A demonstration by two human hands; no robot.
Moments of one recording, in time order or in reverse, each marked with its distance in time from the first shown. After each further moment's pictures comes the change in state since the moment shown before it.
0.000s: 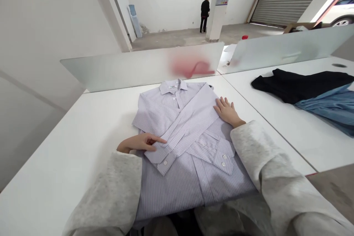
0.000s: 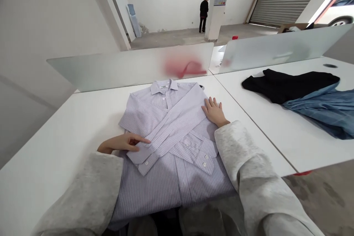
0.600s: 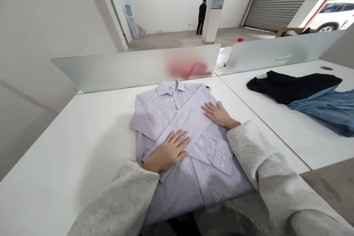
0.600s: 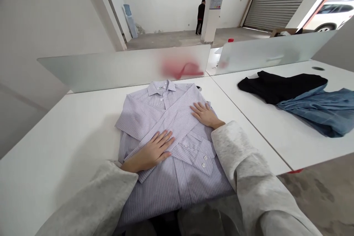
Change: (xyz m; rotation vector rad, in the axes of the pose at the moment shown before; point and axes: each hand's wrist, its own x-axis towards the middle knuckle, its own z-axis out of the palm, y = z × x) left_hand 0.069 0.024 0.097 1.024 0.492 0.396; right_hand -0.002 -0.018 -0.009 -0.039 -0.195 -0.352
